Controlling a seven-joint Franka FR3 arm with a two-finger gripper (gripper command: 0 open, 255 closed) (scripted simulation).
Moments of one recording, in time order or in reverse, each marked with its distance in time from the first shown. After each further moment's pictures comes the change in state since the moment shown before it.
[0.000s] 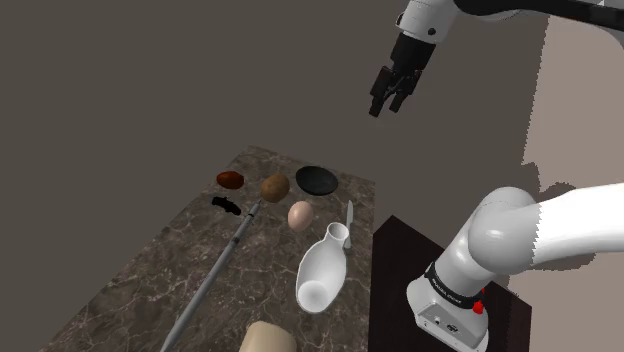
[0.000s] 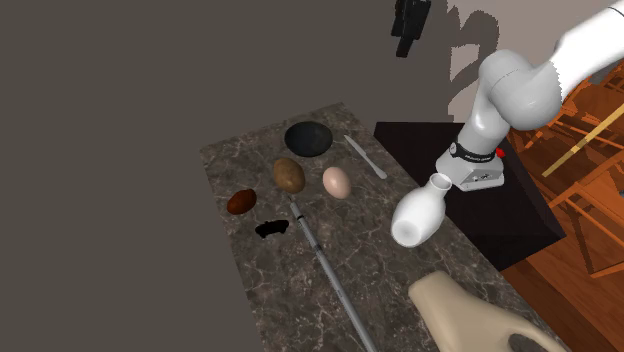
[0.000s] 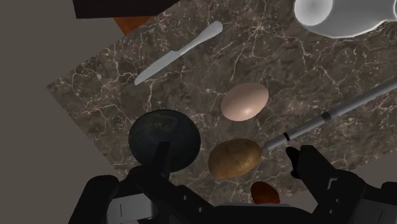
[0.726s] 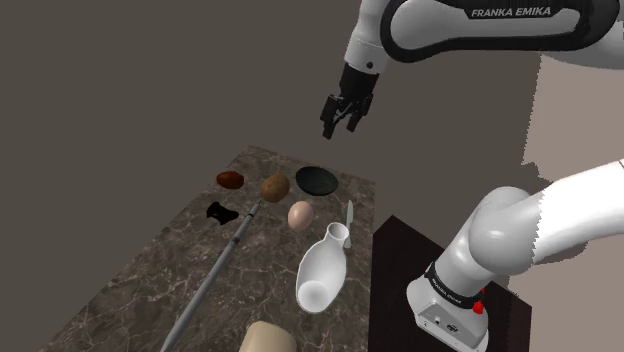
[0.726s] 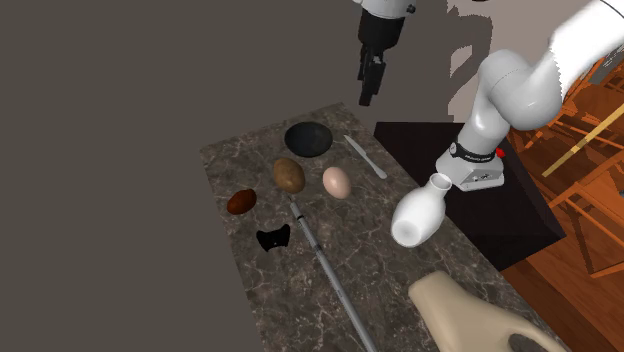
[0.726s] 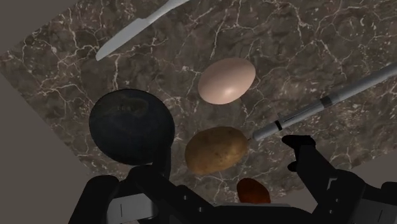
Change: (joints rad) arm 0.021 0.208 0.116 -0.043 0.024 0.262 0.103
